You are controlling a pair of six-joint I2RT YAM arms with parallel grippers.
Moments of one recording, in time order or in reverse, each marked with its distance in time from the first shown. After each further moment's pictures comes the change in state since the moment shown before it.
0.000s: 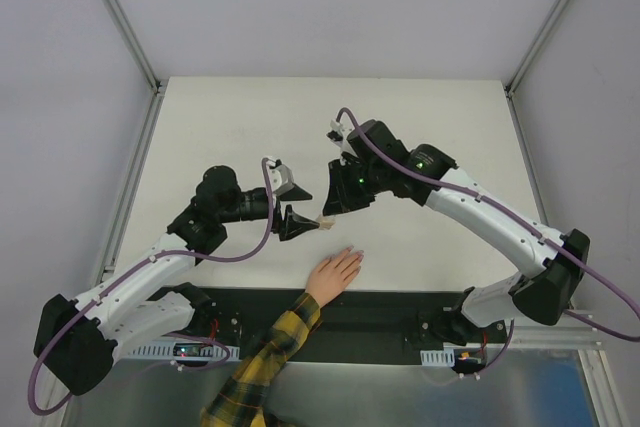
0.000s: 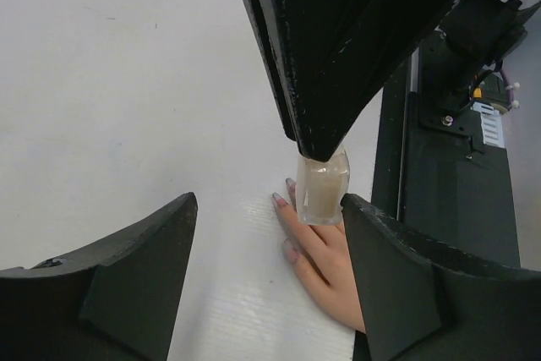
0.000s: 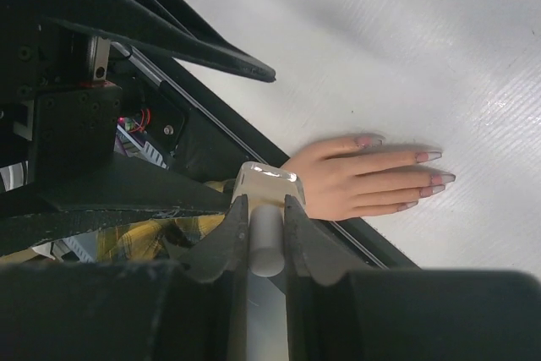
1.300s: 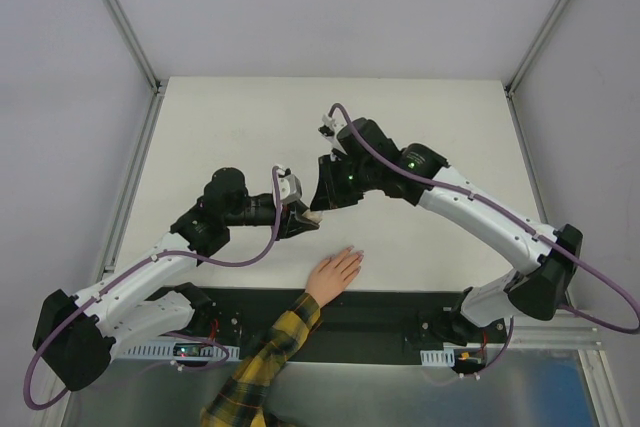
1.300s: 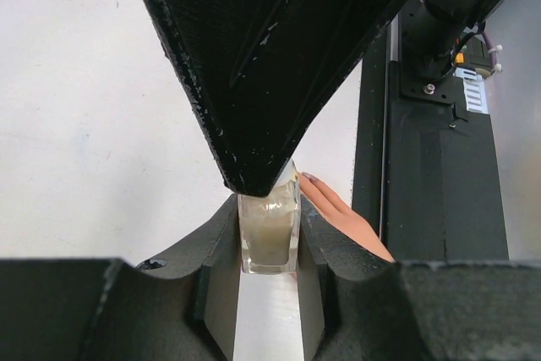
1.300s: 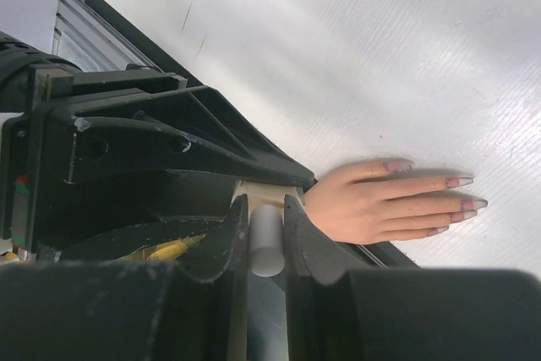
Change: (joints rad) left arm -0.051 0.011 0.010 -0.084 0.020 0.069; right arm 0.048 0.036 0.046 0.055 0.034 0.075
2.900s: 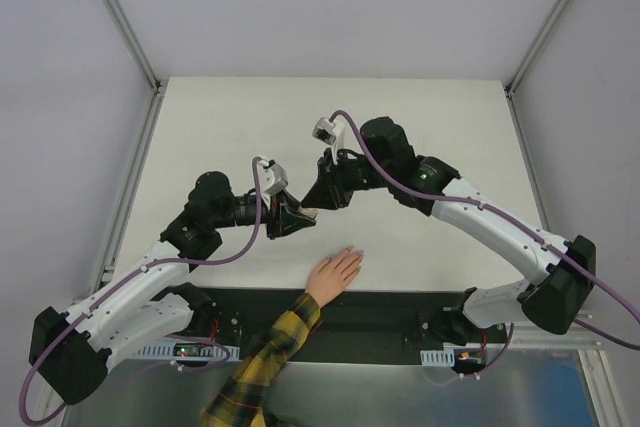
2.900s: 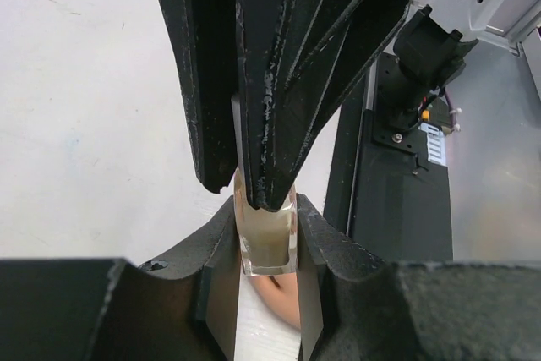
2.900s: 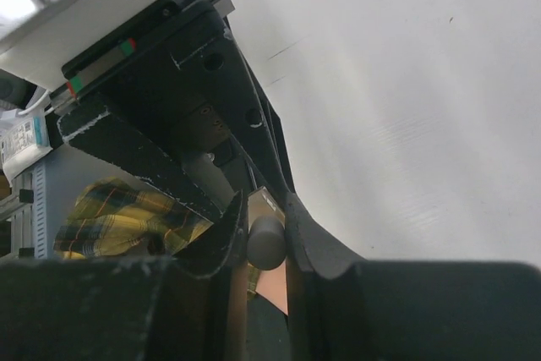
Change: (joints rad) left arm 0.027 -0.088 -0.023 0.076 0.002 -0.224; right arm -0.071 -0.101 -0.212 0.427 -0.363 -0.383
